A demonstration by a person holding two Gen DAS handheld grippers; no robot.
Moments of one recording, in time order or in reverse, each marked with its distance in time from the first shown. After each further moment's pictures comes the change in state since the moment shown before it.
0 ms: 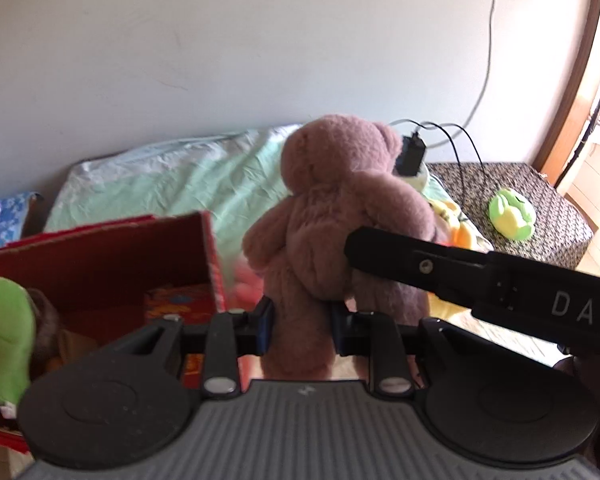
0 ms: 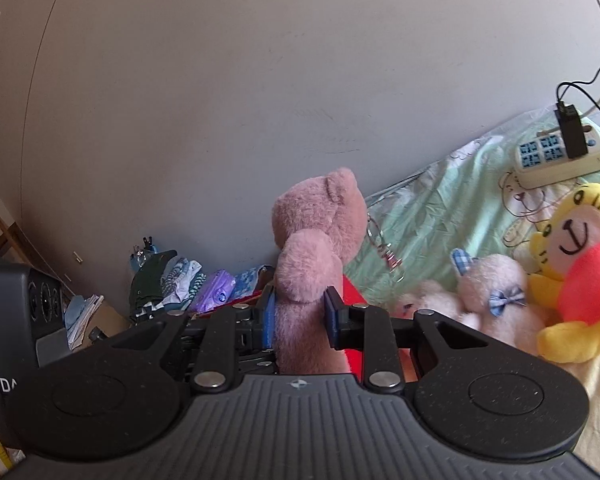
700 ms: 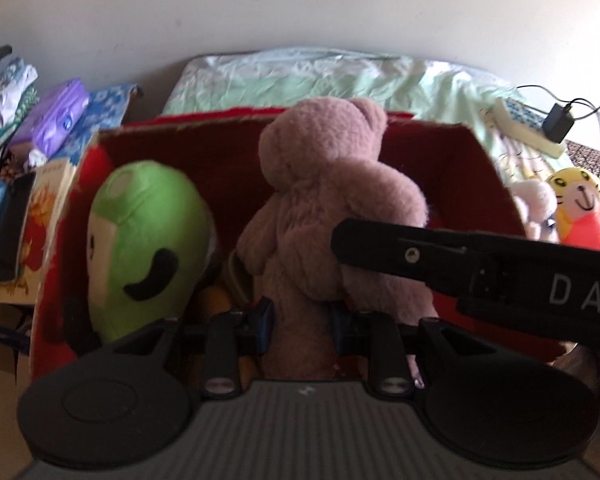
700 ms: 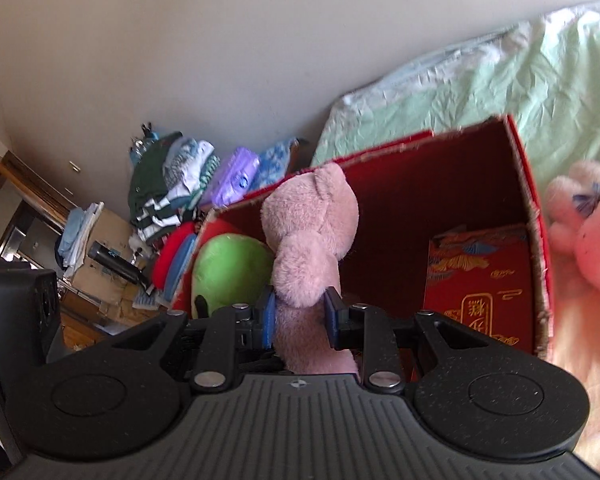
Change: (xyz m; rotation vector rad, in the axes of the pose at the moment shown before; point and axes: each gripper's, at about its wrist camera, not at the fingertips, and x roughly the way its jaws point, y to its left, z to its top) left arm 0.029 0.169 -0.041 -0.156 0.257 0.159; right arm 0.166 0.061 -0.050 0.039 0.399 0.016
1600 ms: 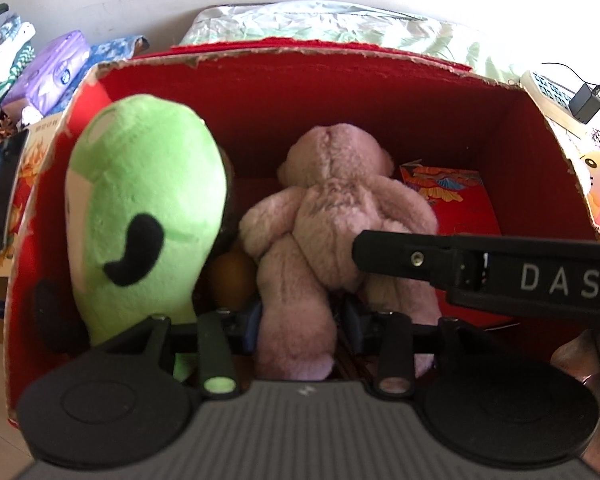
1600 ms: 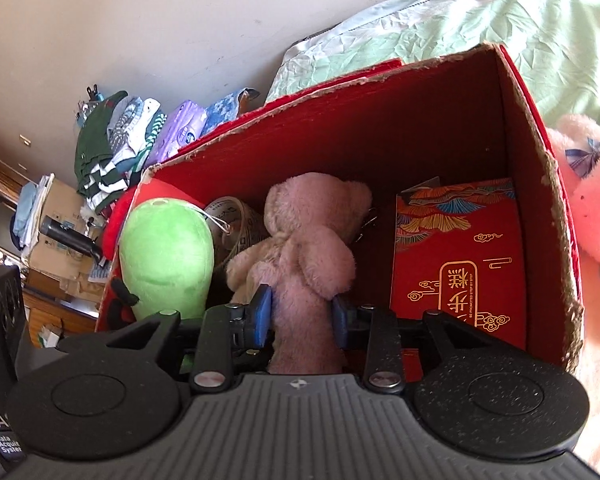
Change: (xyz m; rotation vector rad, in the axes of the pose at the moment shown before) left arm 0.028 0.019 -0.006 -0.024 0.095 -0.001; right arm 0.030 -0.008 -0.003 0.016 0.131 -0.145
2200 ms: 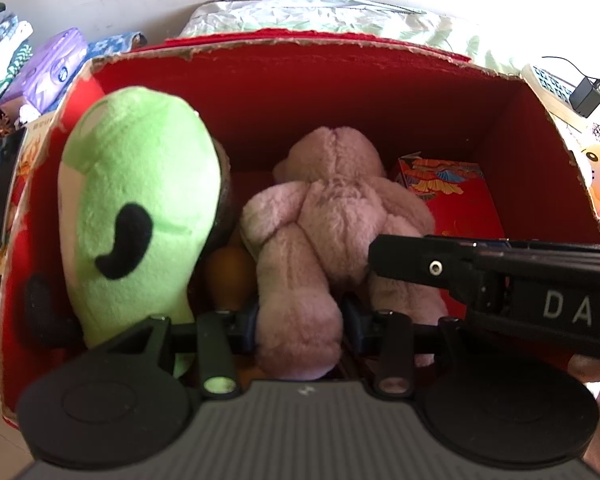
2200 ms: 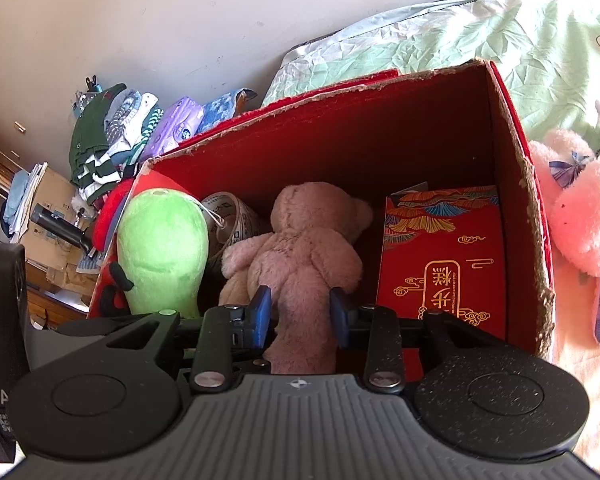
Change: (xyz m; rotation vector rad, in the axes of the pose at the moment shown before) left arm 0.001 -0.003 0.000 0.005 0.018 0.006; right arm -0.004 0.000 -0.003 -0.041 -0.009 -0.033
